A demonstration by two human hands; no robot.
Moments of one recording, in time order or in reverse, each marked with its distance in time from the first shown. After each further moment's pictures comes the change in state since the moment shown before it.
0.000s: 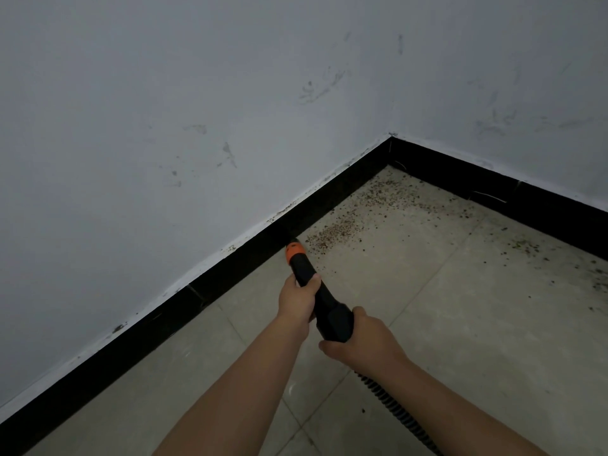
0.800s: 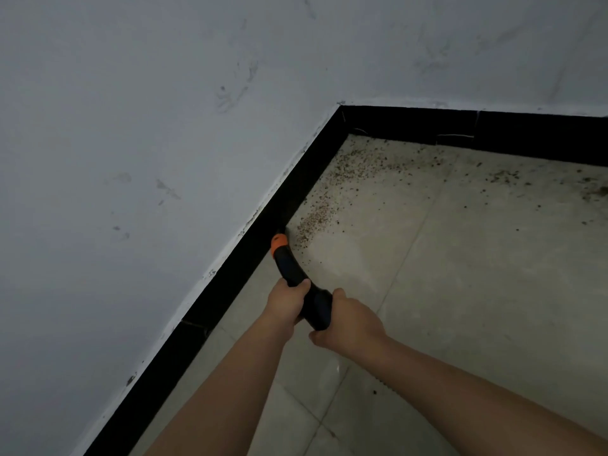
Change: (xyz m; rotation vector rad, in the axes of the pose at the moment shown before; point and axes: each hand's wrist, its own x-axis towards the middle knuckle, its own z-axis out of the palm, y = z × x) left_hand 0.000 0.010 0.019 0.471 -0.011 -0.041; right_hand 0.014 0.004 -0.004 0.042 -0.011 0.037
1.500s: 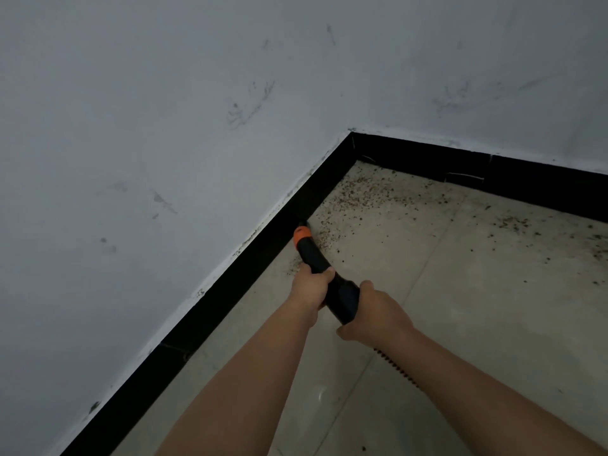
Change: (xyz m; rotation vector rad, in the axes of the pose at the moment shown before) left_hand 0.042 0.045 0.048 -0.108 -0.114 0.066; right_hand 0.042 0.015 -0.062 -0.081 0.053 0.043
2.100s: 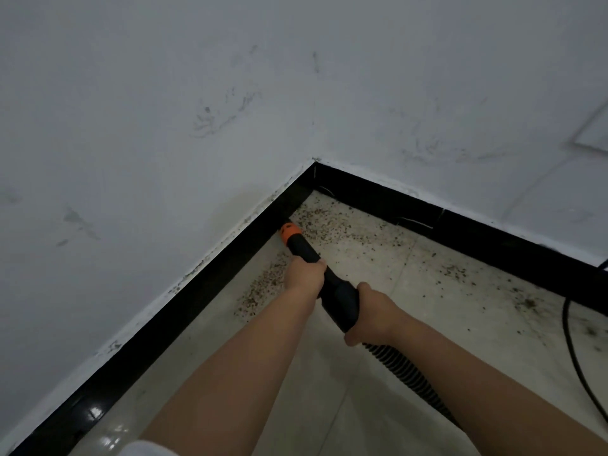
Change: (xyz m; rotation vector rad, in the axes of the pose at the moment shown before) left_hand 0.078 0.053 0.049 0.073 -0.109 0.037; right_hand 0.049 -0.003 -0.067 -0.197 -0.016 0.165
